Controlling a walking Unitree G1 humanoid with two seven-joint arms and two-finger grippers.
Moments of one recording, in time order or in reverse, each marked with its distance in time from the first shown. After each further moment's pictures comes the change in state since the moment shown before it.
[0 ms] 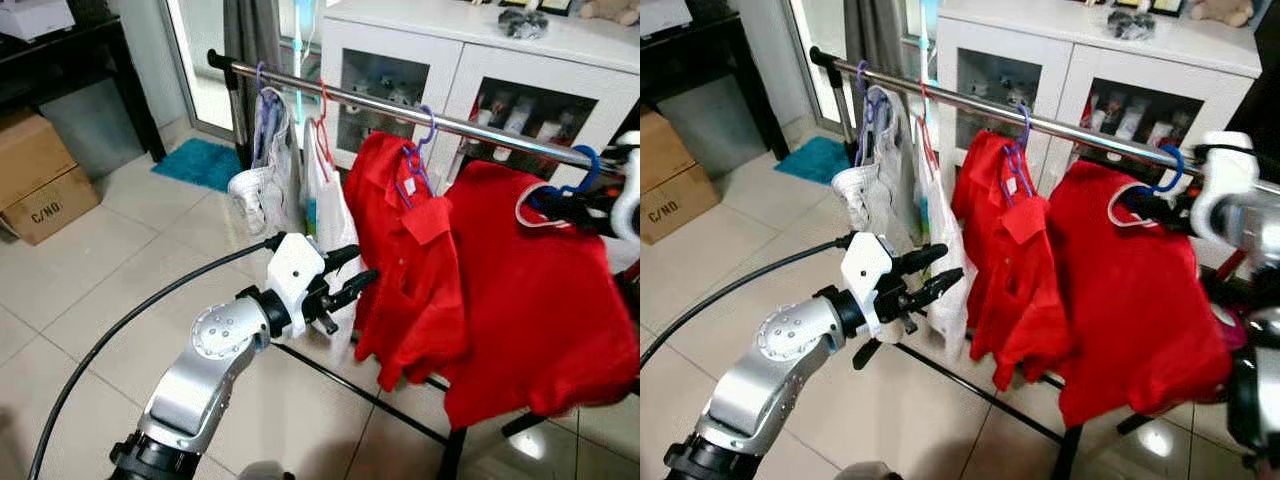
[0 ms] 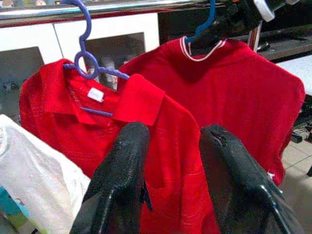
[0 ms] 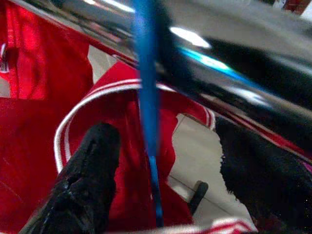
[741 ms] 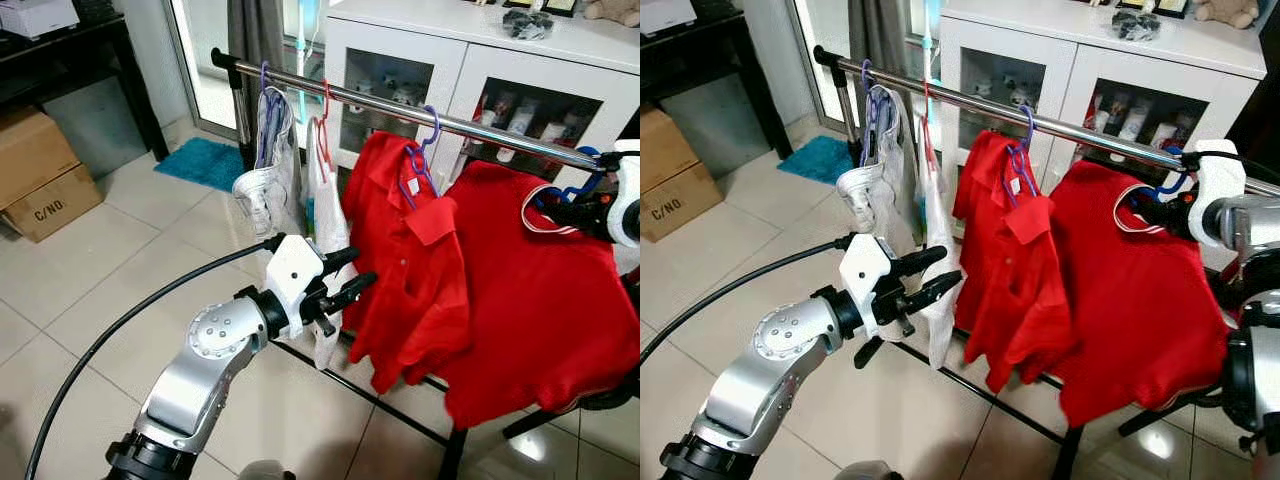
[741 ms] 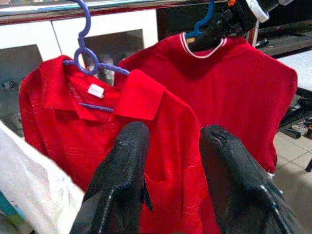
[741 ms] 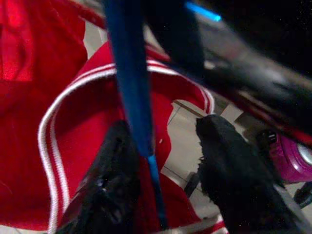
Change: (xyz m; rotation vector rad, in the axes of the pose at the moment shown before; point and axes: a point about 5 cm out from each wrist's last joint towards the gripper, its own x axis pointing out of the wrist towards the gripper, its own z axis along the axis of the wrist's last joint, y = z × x) left arm -0.002 0.000 -0.001 0.009 0.013 -0.018; right arm 0.005 -0.007 -0.008 -0.026 0.050 0.002
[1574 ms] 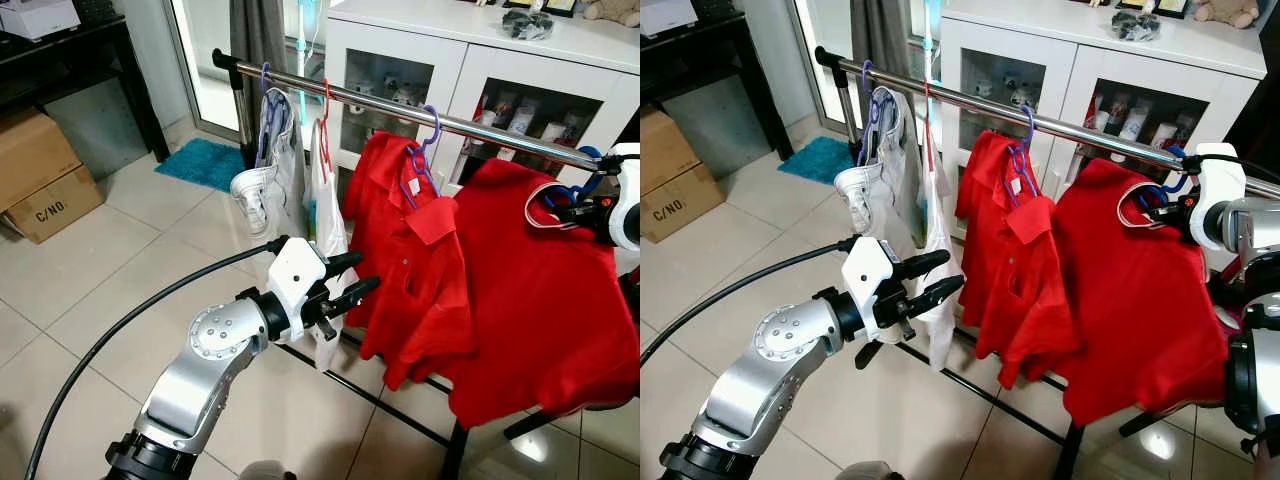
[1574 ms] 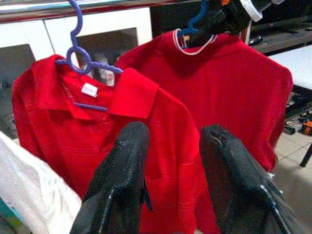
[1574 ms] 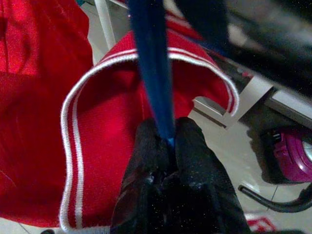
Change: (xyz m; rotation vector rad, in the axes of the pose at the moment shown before) left arm 0.000 -0.001 -0.001 0.004 0.007 -0.023; right arm 0.000 0.000 -0.004 0.001 0.006 0.017
